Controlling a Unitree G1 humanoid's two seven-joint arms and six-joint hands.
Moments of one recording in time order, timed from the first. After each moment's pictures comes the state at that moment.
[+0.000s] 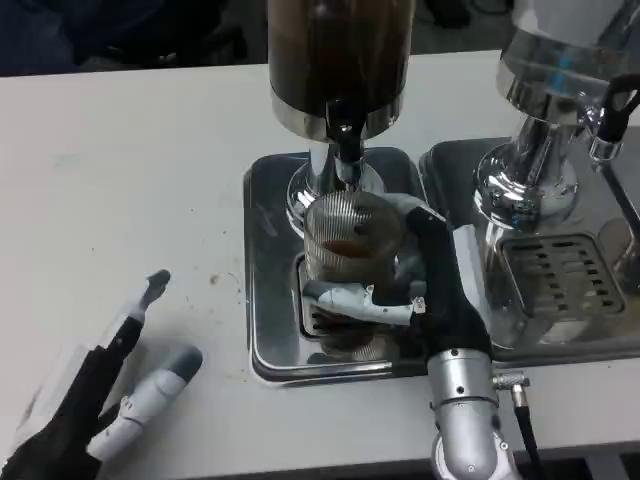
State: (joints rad) left arm 0.22 0.41 0.06 0.39 0.23 -0.66 -0.05; right arm -0.29 0.08 0.22 0.73 -0.37 -0.47 -0.49
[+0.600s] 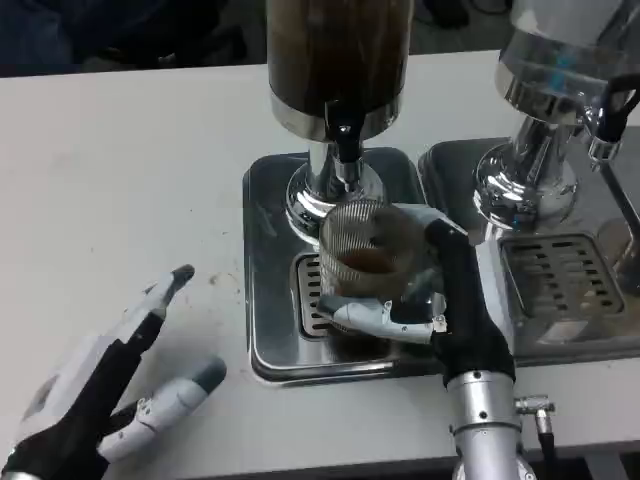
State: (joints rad) left arm 0.24 0.45 0.04 0.32 0.33 -0.68 -0.03; right arm -0.14 0.05 0.22 0.50 -0.37 -0.42 -0.44
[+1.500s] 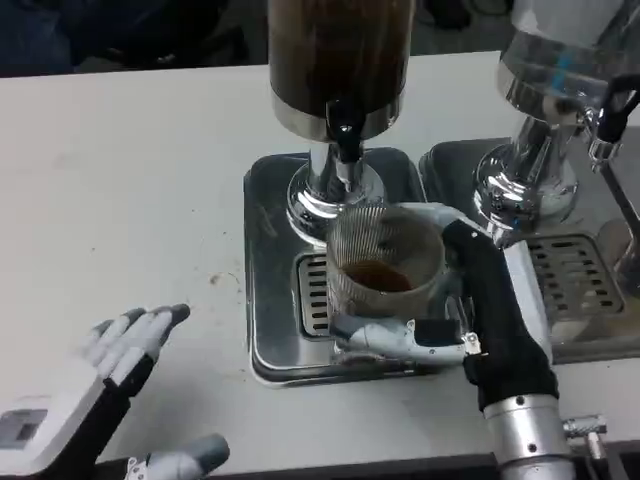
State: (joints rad) left arm 0.44 0.57 0.10 0.04 0.64 -0.60 0.09; right arm 0.10 0.00 0.22 0.08 -0.36 -0.37 -0.25
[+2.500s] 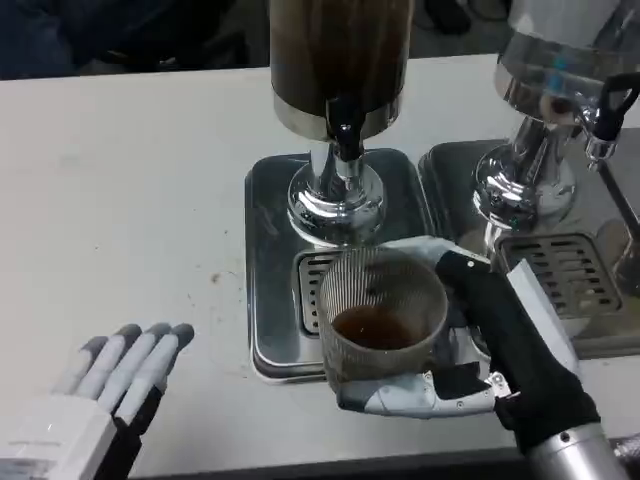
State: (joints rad) left arm 0.71 0.47 0.11 -0.28 0.85 -0.45 0.23; right arm 0.27 -0.13 0.20 -0.21 -0.27 -0.31 0.05
